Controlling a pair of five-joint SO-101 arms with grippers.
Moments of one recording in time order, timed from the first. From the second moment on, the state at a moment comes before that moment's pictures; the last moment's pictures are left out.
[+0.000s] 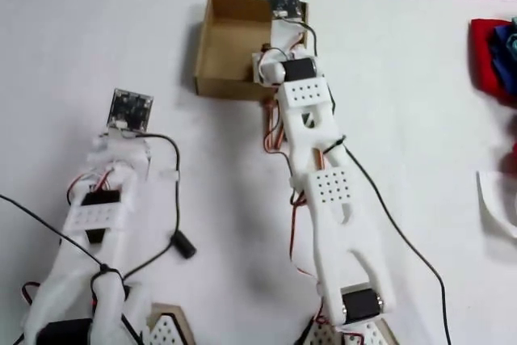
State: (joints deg) left arm -14.5 -30.9 71.5 7.4 -17.1; right arm -16.6 79.6 -88.4 65.4 -2.2
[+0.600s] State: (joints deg) left arm -14.5 -30.9 71.5 7.4 -17.2; right arm -15.8 81.5 -89.2 63.4 -2.2
